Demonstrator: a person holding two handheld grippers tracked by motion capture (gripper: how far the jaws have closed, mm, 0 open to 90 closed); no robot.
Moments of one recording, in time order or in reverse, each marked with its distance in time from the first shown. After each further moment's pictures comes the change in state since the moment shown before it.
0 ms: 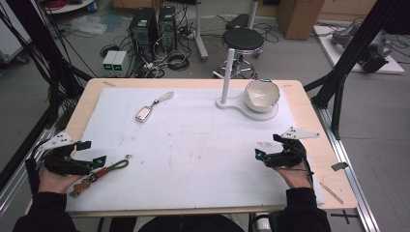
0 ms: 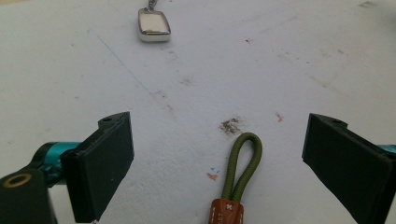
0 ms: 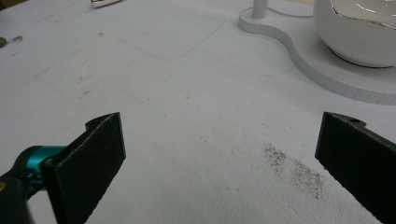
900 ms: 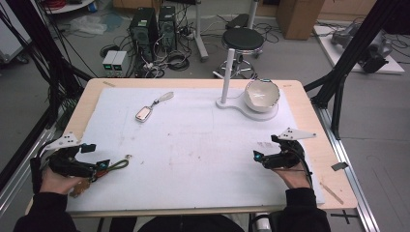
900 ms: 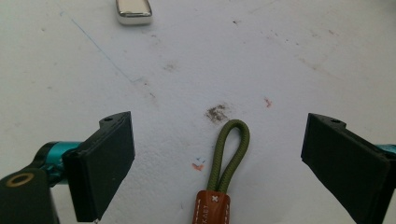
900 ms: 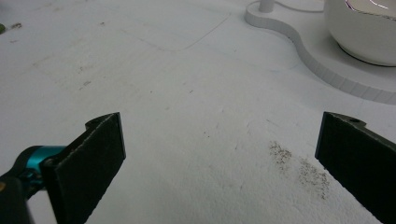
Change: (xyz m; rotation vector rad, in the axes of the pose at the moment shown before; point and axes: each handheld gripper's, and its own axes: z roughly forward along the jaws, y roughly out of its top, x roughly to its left) left arm -0.005 0.000 0.007 0.072 -0.048 0.010; right arm 0.003 -0.001 0.004 0.025 0.006 -0.026
